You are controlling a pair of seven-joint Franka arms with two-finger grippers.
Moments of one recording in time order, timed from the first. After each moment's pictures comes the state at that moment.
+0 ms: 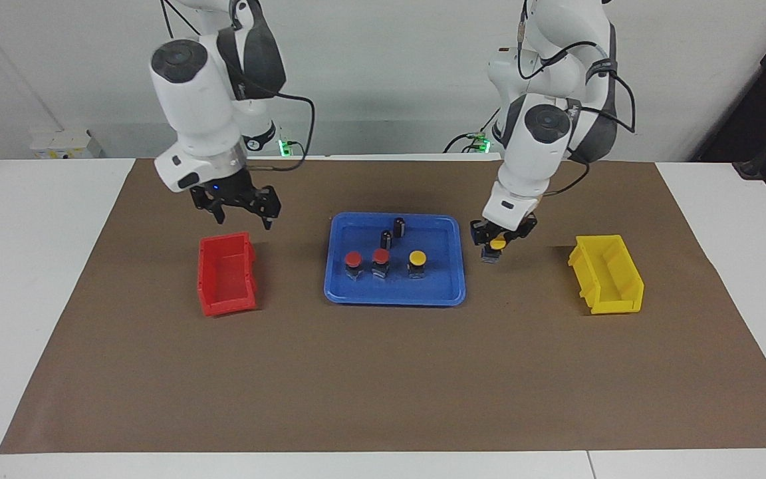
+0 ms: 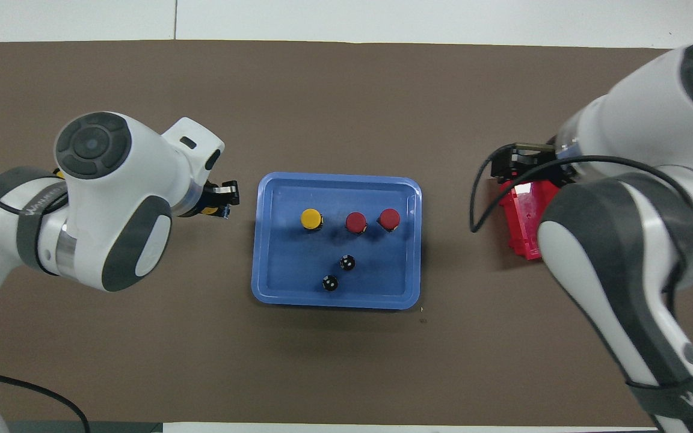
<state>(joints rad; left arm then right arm) -0.58 0.12 0.05 -1.96 -0.04 2.11 -0.60 0.03 -0.05 0.08 -1.75 0.00 1.69 0.24</state>
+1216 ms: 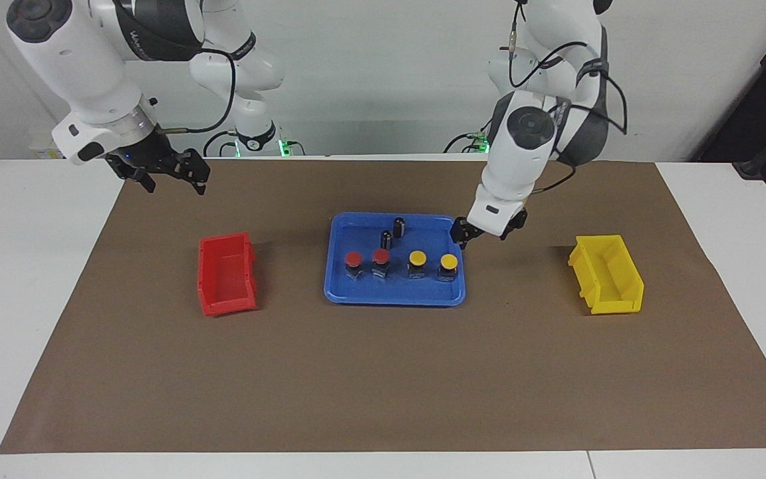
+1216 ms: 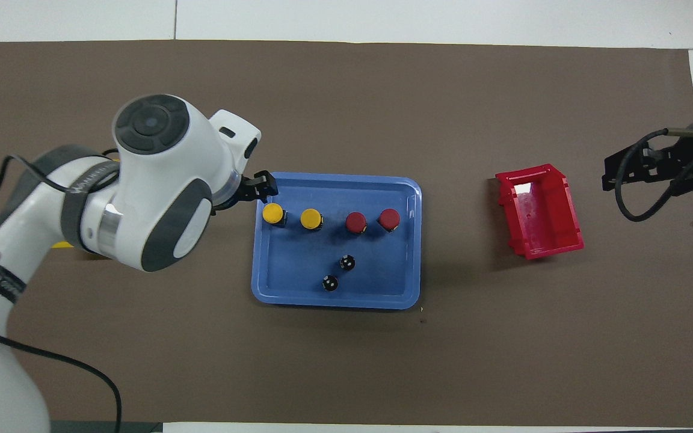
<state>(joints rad) -0.51 0.14 0.08 -1.70 -0.04 1.76 -0.49 -0.06 0.02 0.06 -1.56 0.02 1.44 0.07</state>
